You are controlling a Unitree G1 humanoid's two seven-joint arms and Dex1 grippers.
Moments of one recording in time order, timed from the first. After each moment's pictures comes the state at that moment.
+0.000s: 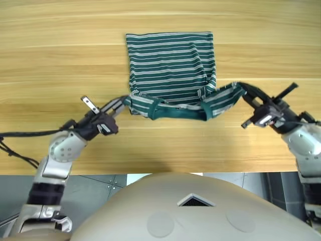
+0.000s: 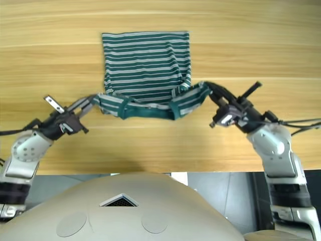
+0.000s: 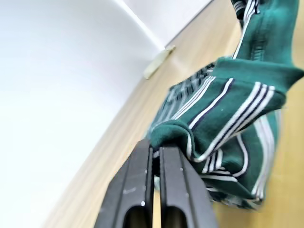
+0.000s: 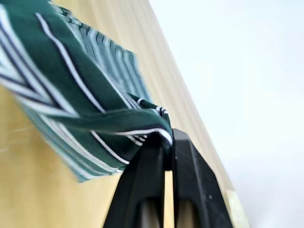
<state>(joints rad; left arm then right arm) 0.25 0.63 -0.06 -0.06 0.17 -0.65 -0.40 0.21 -0.72 -0.04 -0.11 -0.21 -0.56 0.36</state>
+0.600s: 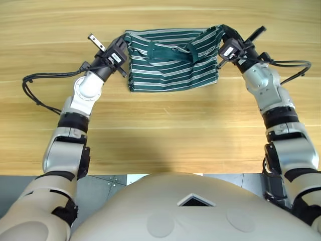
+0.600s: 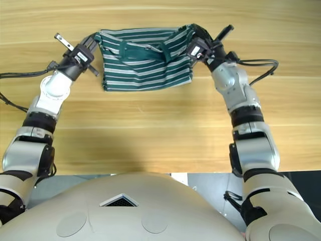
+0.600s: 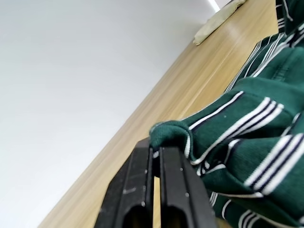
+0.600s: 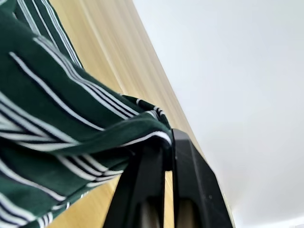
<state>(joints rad) -0.50 0.42 -0.17 0.92 0.37 -0.74 -0.14 -0.55 -0.45 0.23 0.83 -0.54 -0.55 0.00</state>
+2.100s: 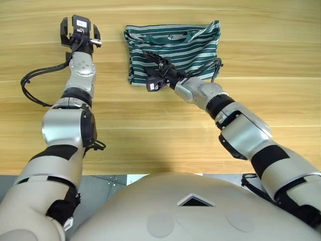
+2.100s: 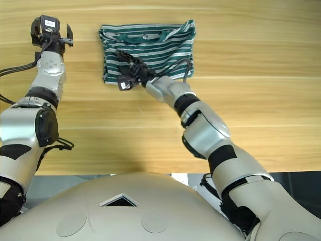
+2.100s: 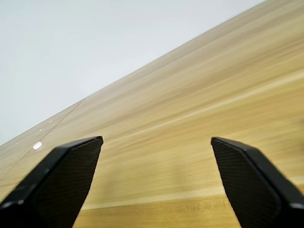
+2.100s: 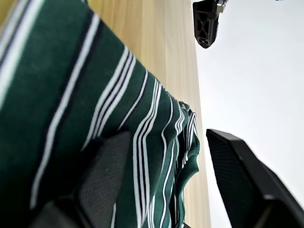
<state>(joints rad) -0.77 0.36 0.07 1.35 0.23 -0.44 0.18 -0.79 -0.07 0.76 1.19 -0.87 -0.52 -0.30</state>
